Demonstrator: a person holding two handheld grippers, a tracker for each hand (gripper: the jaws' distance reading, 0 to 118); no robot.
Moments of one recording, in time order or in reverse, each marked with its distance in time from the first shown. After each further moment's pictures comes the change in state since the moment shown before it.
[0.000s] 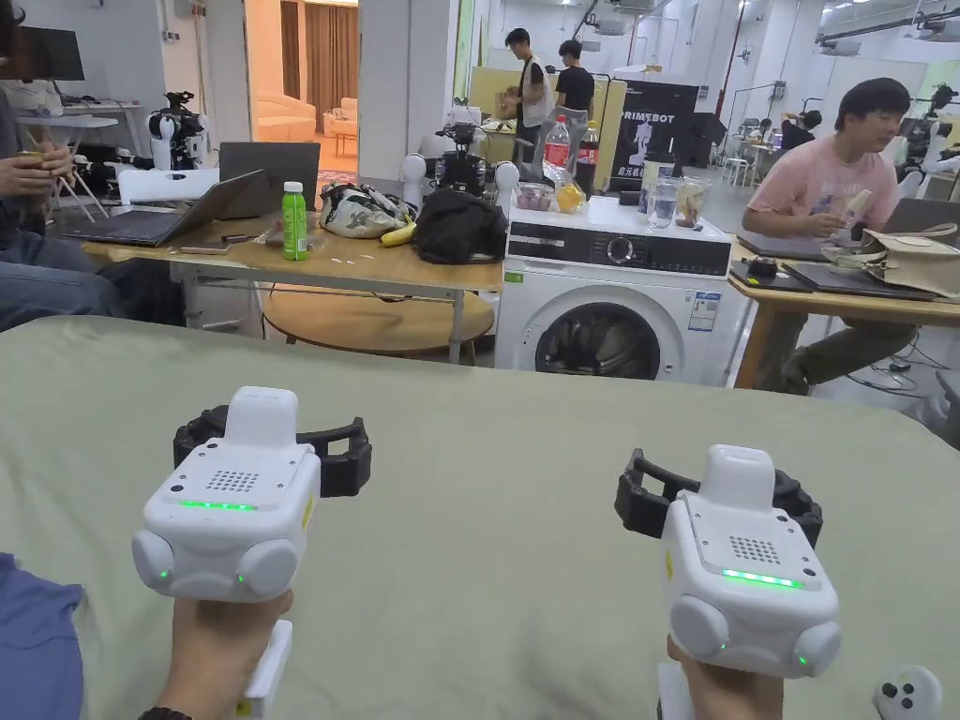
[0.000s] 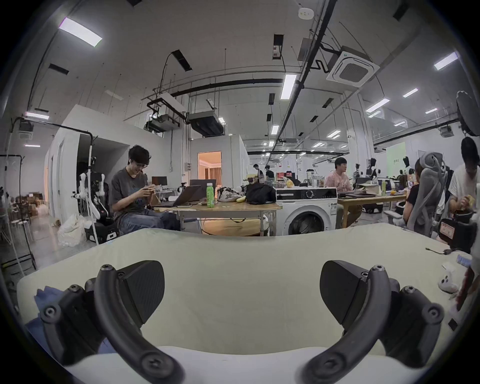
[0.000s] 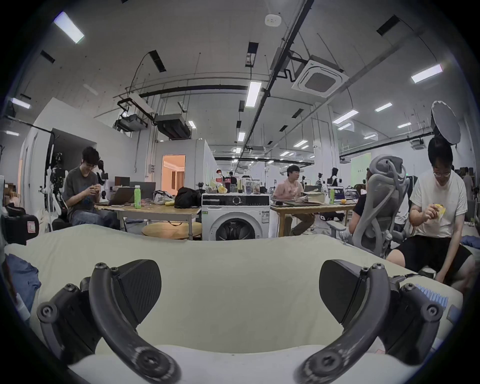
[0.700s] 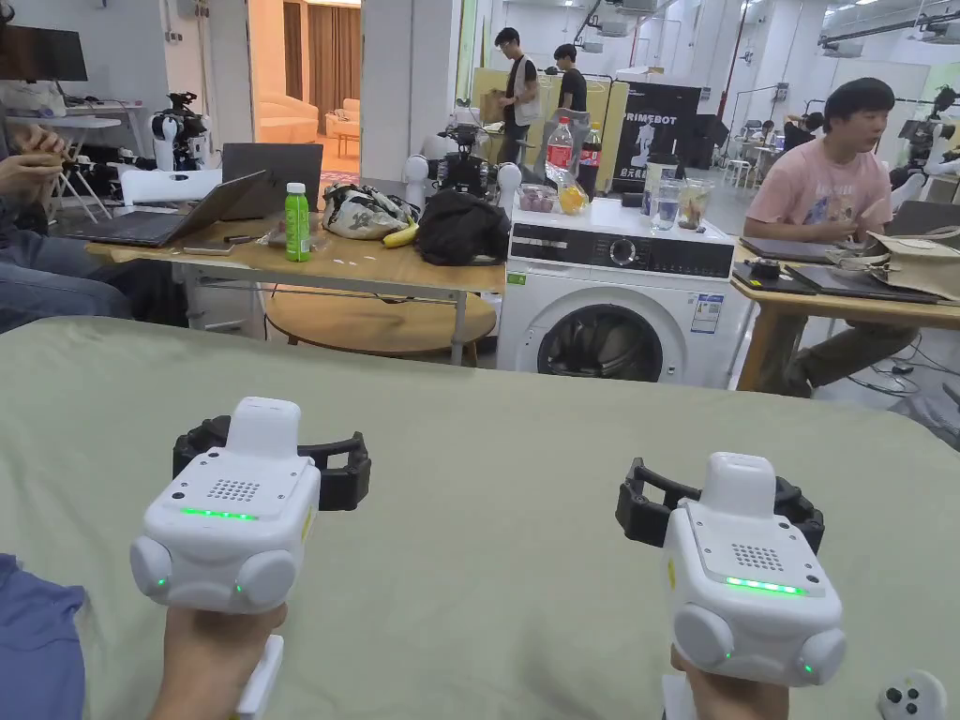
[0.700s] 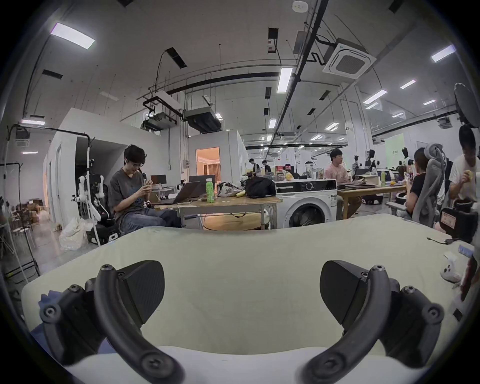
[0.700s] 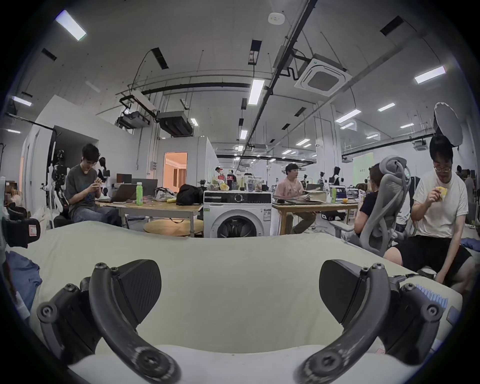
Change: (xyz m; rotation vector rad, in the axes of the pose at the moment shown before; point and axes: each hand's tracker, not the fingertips) left arm -0.002 -0.005 0.002 -0.035 -0.002 -0.035; right arm 0.000 -0.001 0.002 -0.015 0.013 0.008
